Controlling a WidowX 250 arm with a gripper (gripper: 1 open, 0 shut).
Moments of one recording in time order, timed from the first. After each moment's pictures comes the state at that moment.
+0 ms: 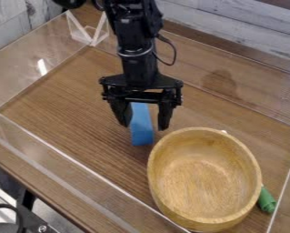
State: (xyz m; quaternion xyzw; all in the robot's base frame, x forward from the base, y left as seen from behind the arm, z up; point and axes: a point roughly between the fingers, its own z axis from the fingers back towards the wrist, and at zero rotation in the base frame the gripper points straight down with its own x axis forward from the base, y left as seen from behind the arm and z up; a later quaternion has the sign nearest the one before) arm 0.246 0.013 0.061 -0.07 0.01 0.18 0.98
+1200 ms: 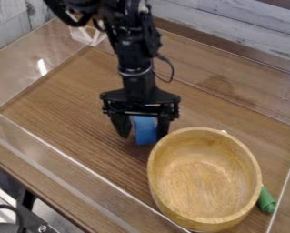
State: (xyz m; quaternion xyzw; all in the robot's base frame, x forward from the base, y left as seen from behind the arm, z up) arm 0.247 0.015 0.034 -0.06 0.00 0.20 0.98
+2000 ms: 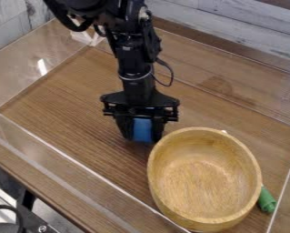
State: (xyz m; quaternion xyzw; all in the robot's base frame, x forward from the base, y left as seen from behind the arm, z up) arm 0.248 0.018 0.029 -0.05 0.00 0.19 0.98
